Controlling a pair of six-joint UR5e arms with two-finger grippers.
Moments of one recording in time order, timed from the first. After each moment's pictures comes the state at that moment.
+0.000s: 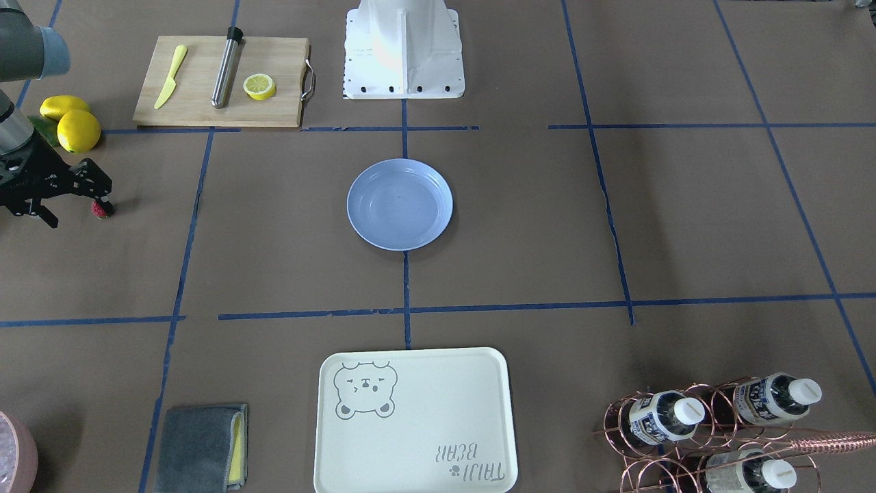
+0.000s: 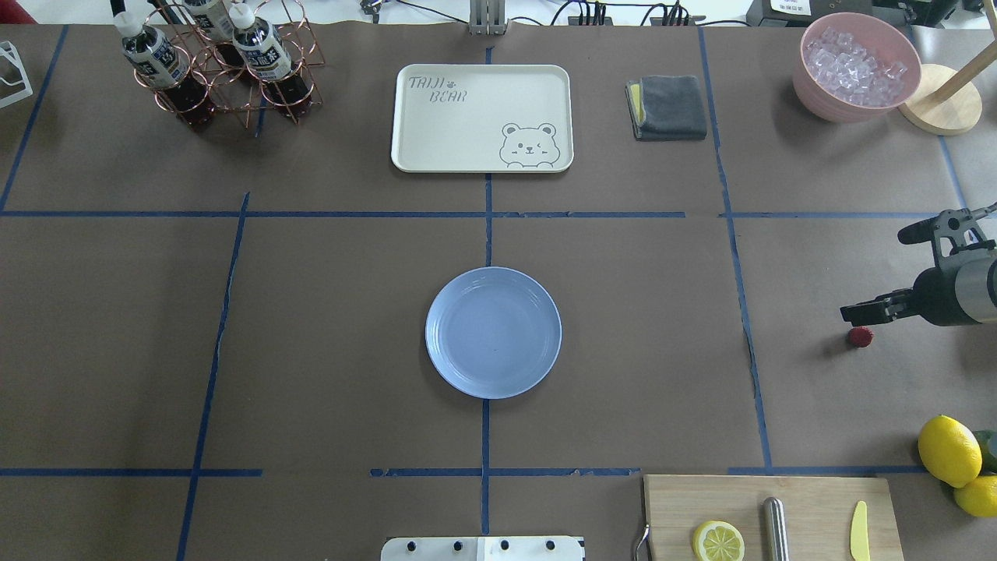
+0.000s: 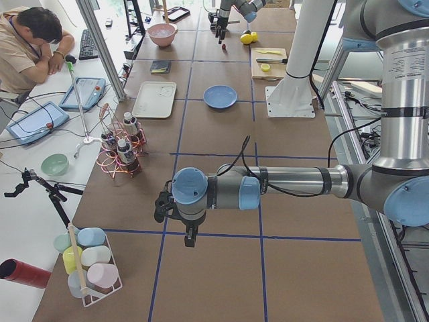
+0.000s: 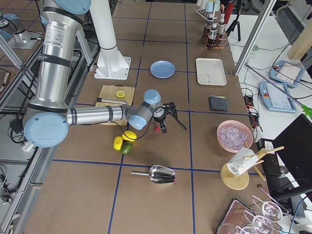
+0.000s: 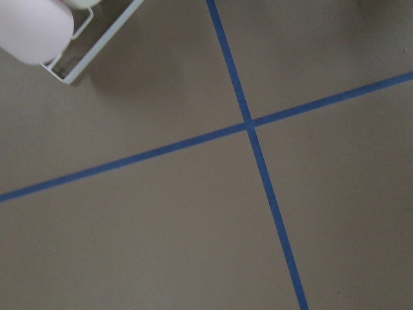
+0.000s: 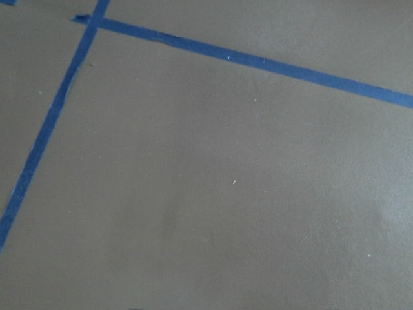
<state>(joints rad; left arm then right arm) -1.65 -1.48 -1.66 -1.58 -2.43 0.12 0.83 -1.78 1.73 -0.72 1.97 0.72</state>
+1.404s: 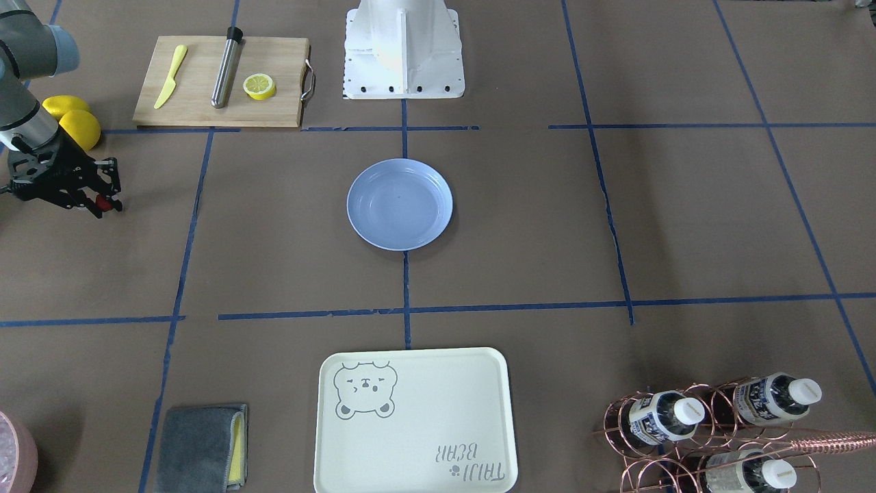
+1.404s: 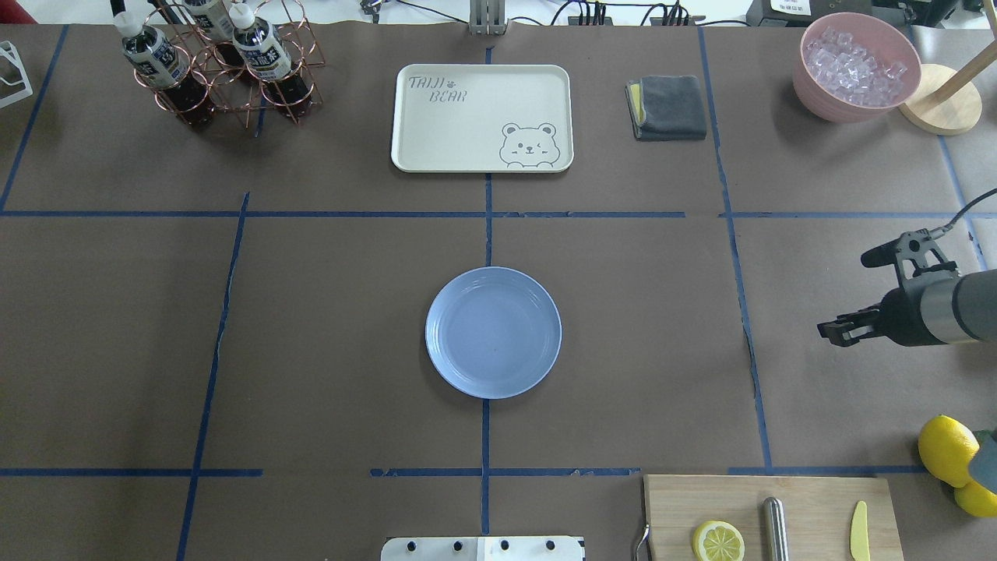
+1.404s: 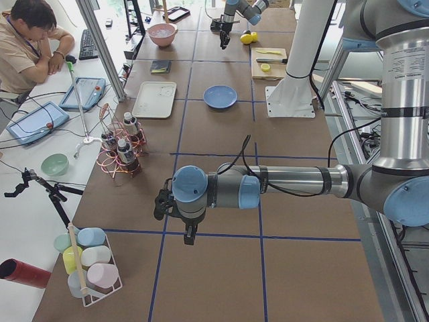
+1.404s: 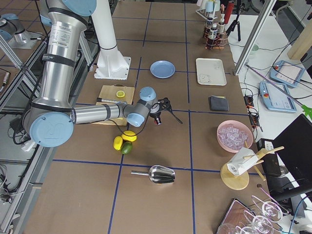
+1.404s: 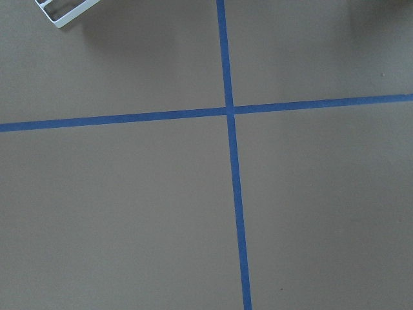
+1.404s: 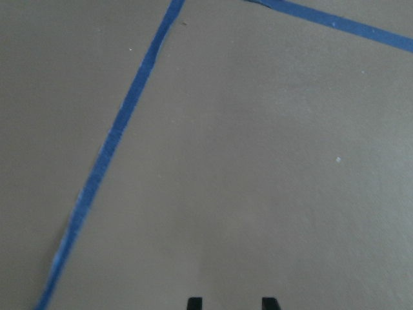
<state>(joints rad) -1.64 -1.48 -1.67 -1.58 -2.43 0.12 0.75 -1.73 1.83 -0.83 1.96 0.73</state>
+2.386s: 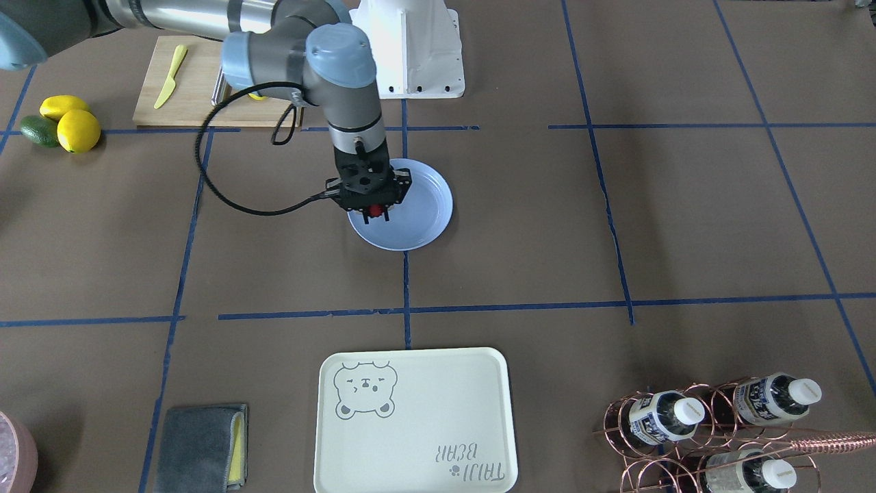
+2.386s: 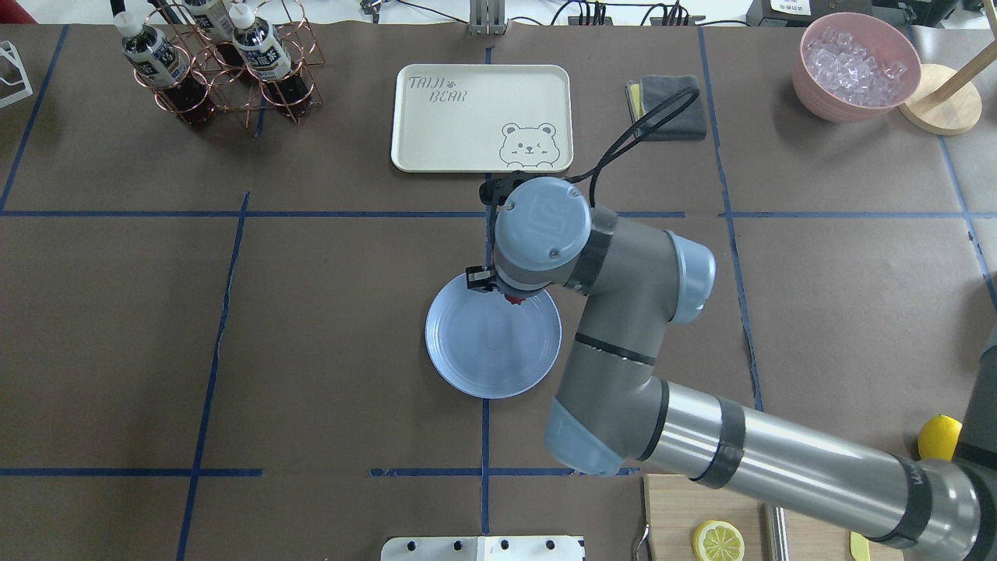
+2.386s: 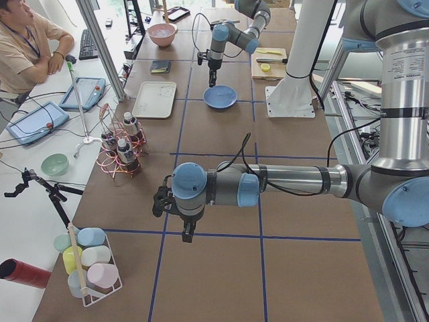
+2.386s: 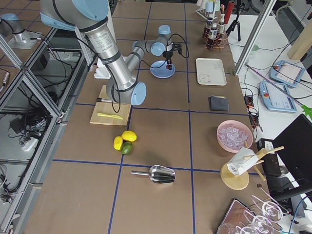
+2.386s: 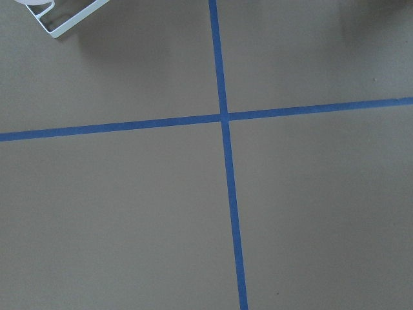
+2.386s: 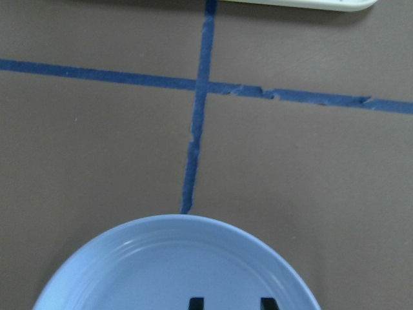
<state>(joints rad) -1.64 -1.49 -1.68 -1.58 -2.43 0.12 0.45 -0.81 1.58 -1.53 1.70 1.16</state>
